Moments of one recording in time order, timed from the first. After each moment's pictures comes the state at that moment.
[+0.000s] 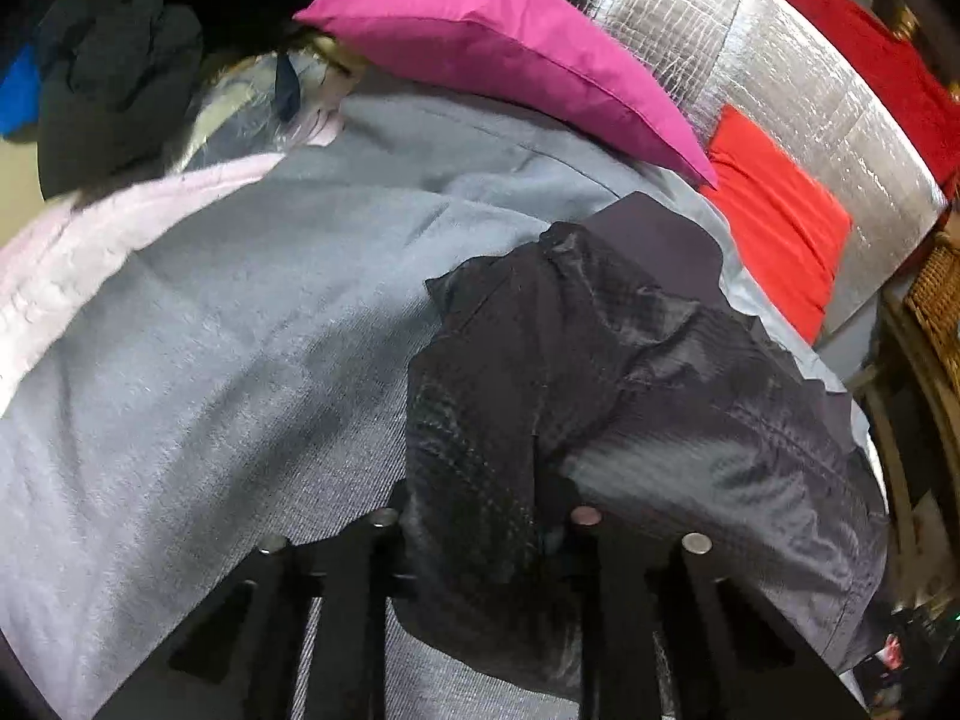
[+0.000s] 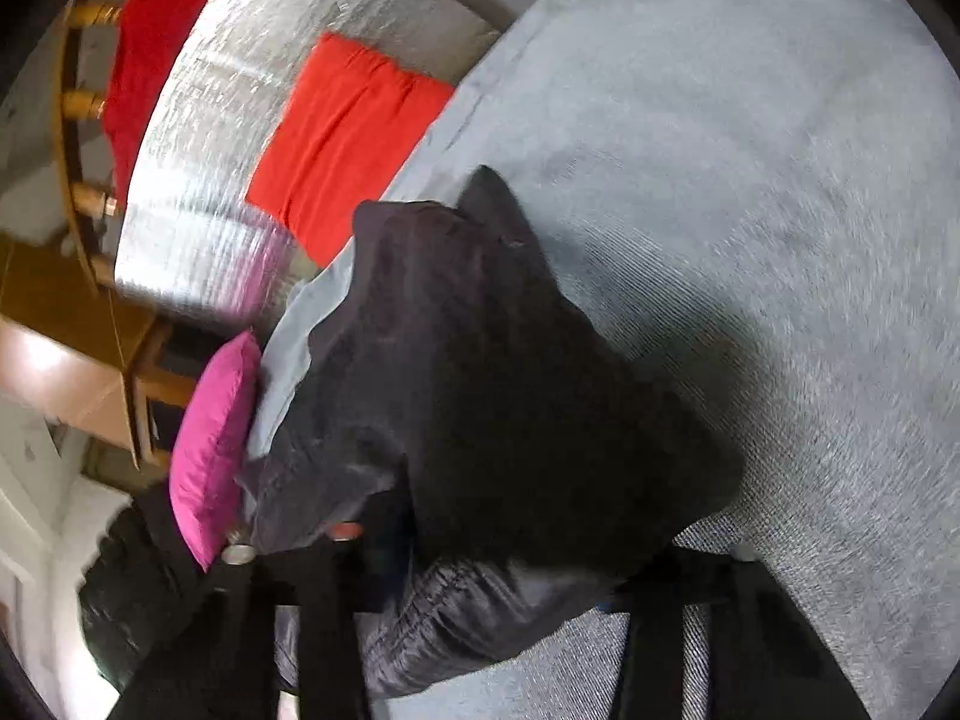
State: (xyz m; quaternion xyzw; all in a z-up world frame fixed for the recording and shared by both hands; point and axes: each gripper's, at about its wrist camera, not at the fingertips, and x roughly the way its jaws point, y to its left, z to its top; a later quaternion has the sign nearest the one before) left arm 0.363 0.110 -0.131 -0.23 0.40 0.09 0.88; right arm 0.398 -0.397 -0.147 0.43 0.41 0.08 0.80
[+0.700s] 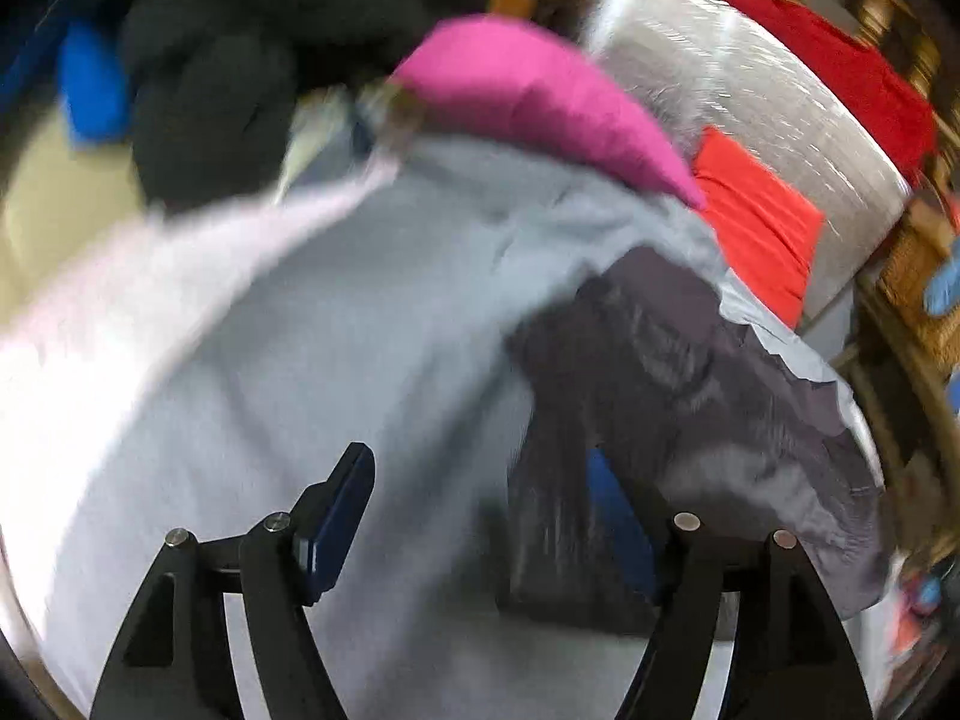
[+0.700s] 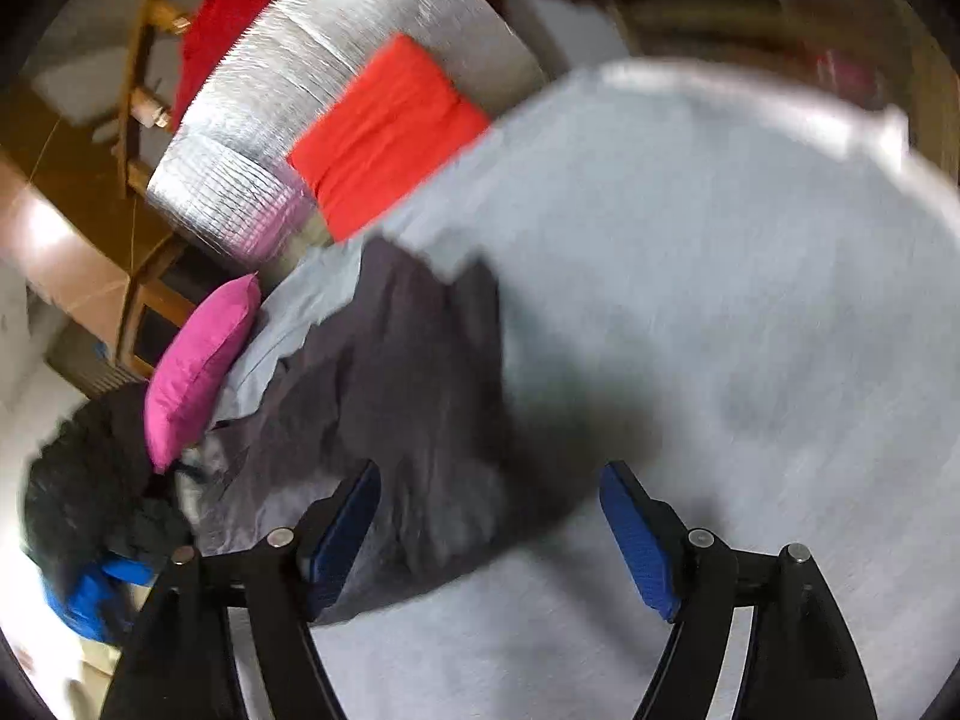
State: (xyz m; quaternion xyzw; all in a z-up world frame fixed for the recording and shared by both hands) left arm 0.277 0.173 -0.094 -0.19 0.37 0.06 0.91; right arm 0.325 -0.458 -0.092 0.28 0.40 0.09 0.87
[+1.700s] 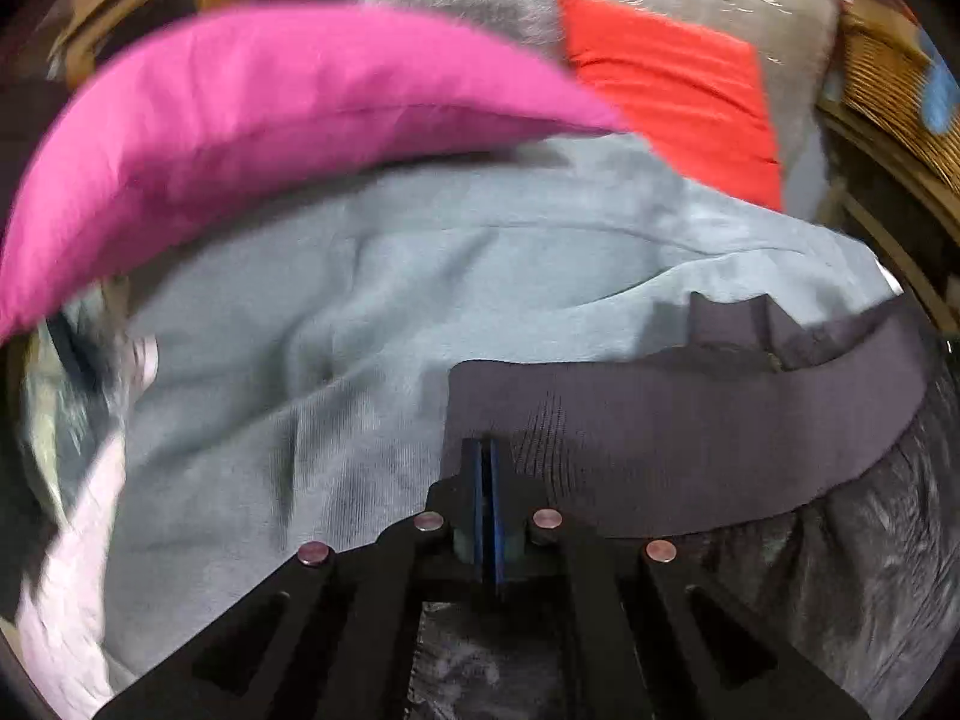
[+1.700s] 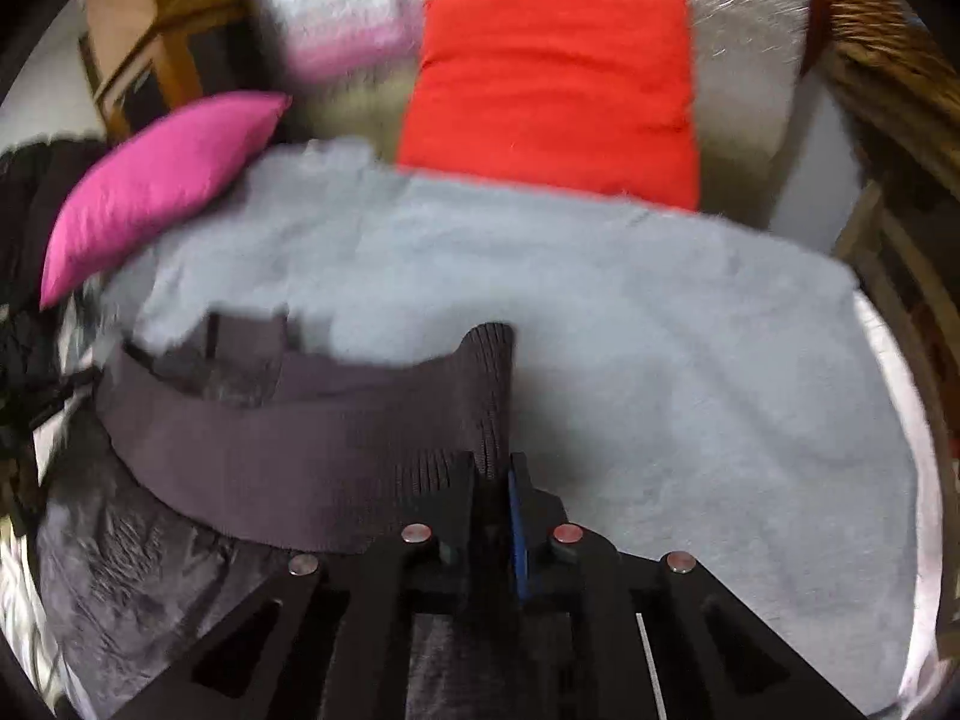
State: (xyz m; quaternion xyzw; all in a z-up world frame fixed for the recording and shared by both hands) left arm 0.530 0.097 -0.122 0.00 0.45 -0.04 0.89; right arm 0.580 -0.339 -0.063 -0.02 0.45 0.17 0.88
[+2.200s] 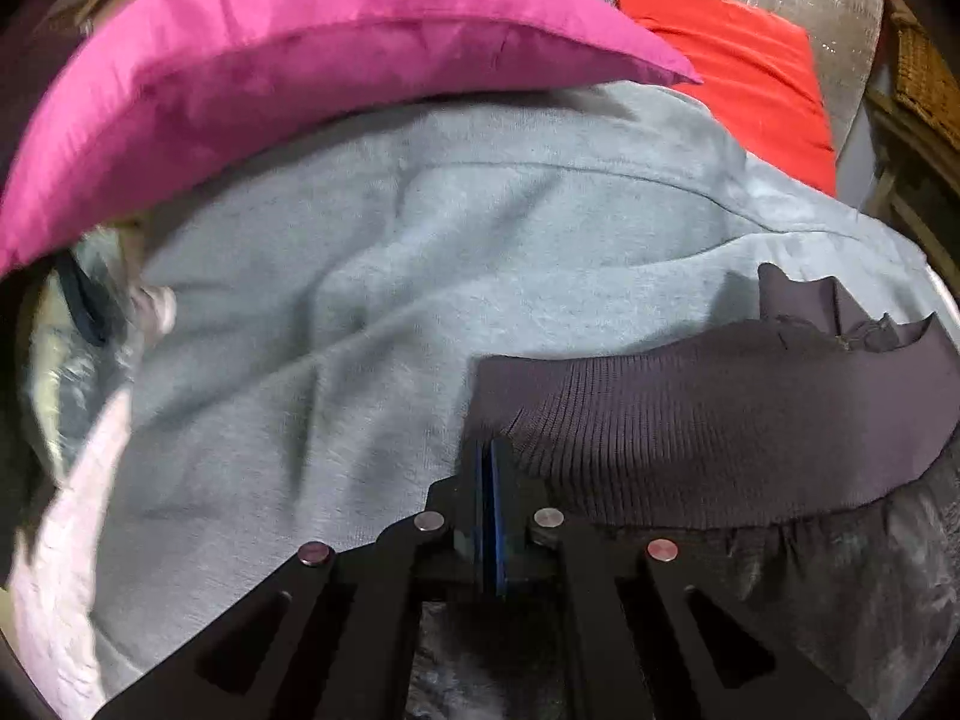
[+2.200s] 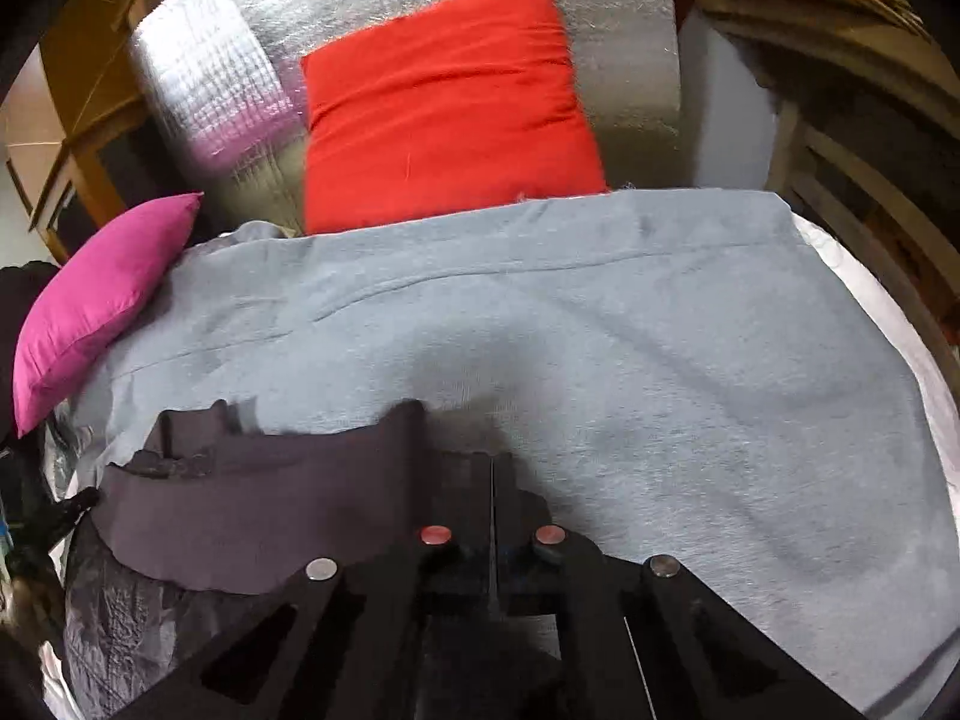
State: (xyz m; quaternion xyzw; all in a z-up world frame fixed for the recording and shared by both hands) left arm 0.535 0.102 -0.146 0.00 0.46 0.00 0.89; right arm 0.596 -0.381 -0.089 0.08 0.45 0.09 0.89
